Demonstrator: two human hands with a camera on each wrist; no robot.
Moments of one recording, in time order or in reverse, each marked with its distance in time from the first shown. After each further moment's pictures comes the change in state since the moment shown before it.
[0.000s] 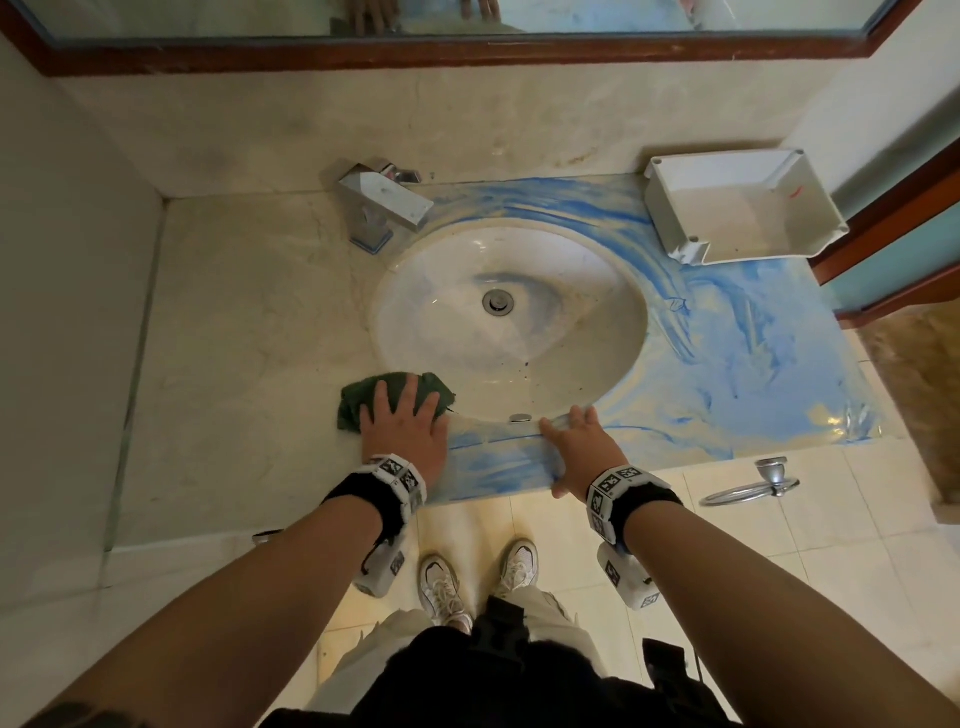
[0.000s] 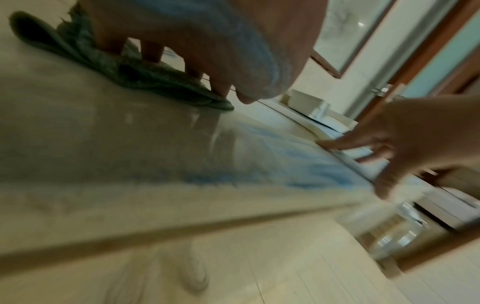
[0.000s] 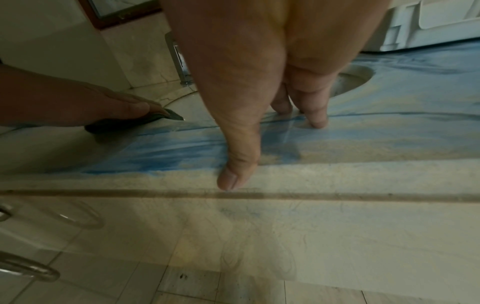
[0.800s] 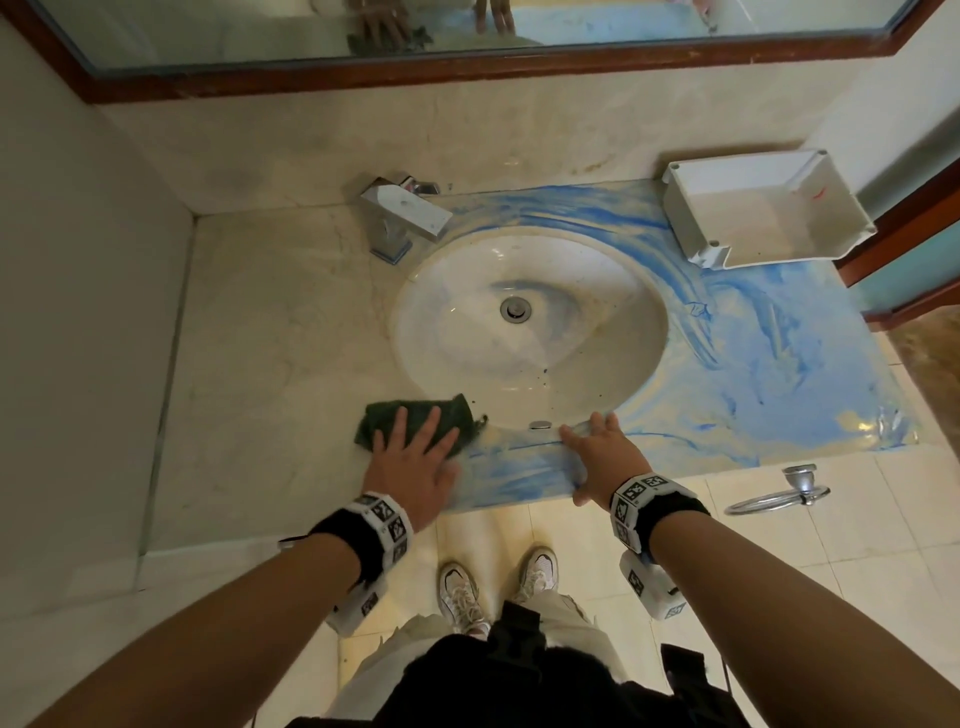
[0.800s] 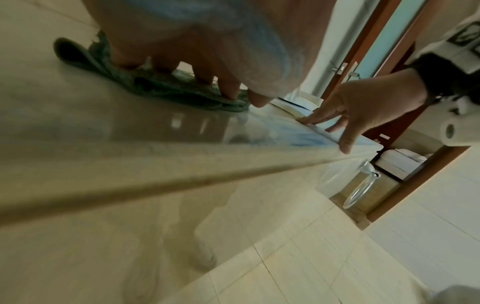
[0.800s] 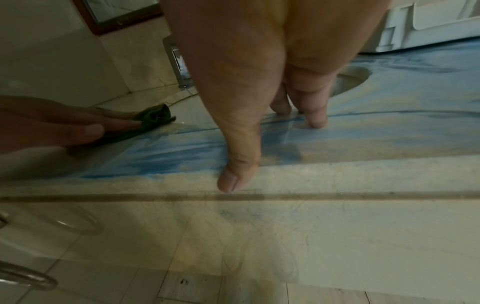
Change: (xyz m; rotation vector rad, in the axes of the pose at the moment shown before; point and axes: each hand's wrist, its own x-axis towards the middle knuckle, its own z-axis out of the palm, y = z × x) left_hand -0.027 -0.037 0.004 0.133 -0.164 0.221; right_hand 0.005 0.002 0.005 0.000 0.016 0.001
